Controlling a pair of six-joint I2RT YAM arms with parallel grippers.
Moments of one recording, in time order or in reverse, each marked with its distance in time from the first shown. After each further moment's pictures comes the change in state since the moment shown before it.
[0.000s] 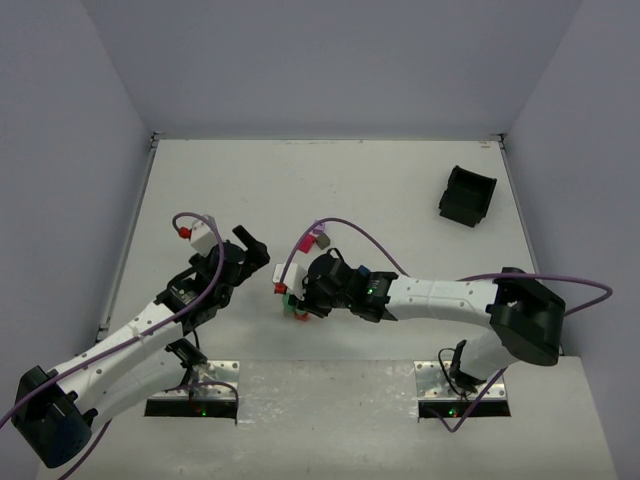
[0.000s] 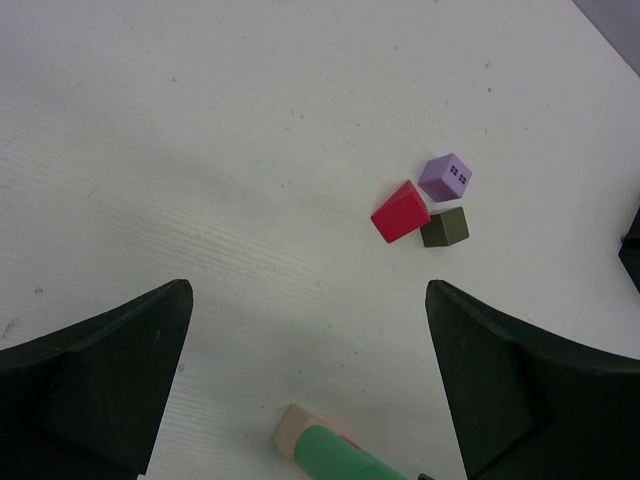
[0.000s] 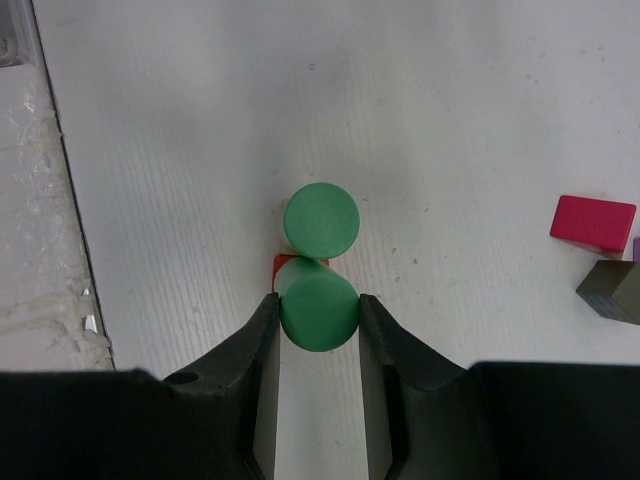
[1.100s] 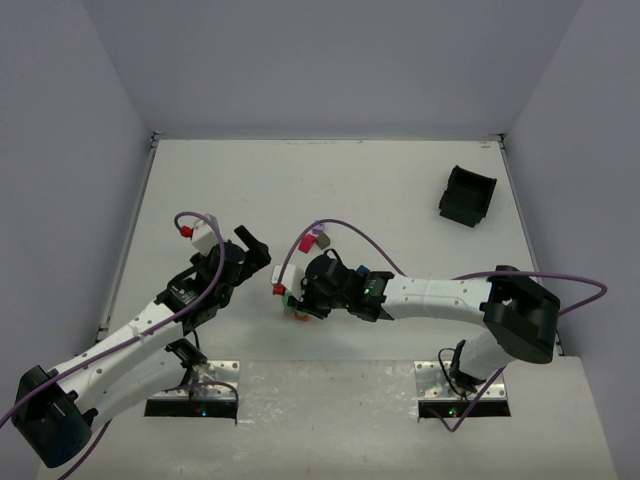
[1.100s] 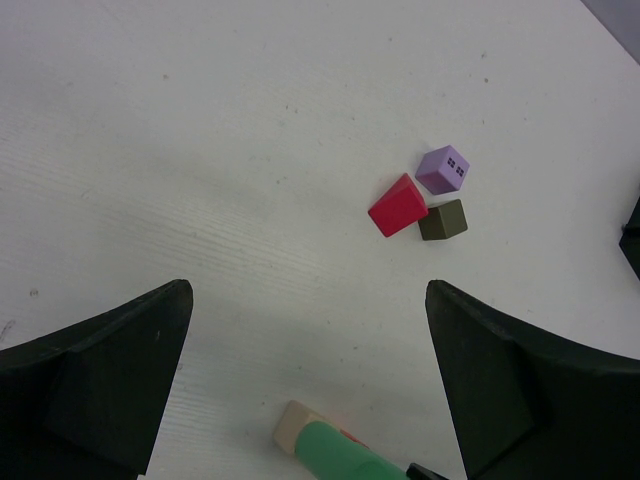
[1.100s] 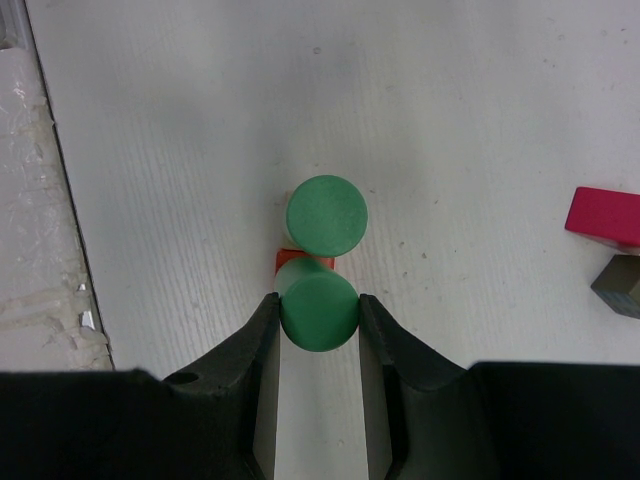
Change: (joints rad) left arm 0.000 0.002 0.000 0.008 0.018 0.019; right arm 0.000 0.029 0.010 -0.016 -0.001 0.004
